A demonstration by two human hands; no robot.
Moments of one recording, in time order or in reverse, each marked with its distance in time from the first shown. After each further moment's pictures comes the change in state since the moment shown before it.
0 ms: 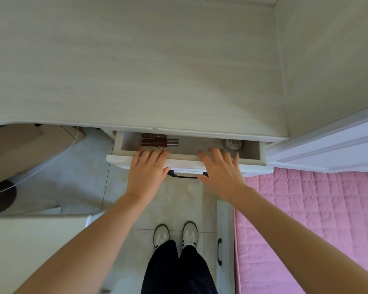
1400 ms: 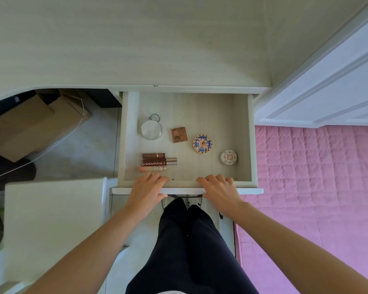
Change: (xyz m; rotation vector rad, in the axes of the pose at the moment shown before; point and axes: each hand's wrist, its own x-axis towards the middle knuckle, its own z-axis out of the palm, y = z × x) left_hand -0.165 0.039 -0.060 -0.178 -0.574 0.034; right_hand -0.176 -0.044 0.067 0.014 -0.202 -0.102
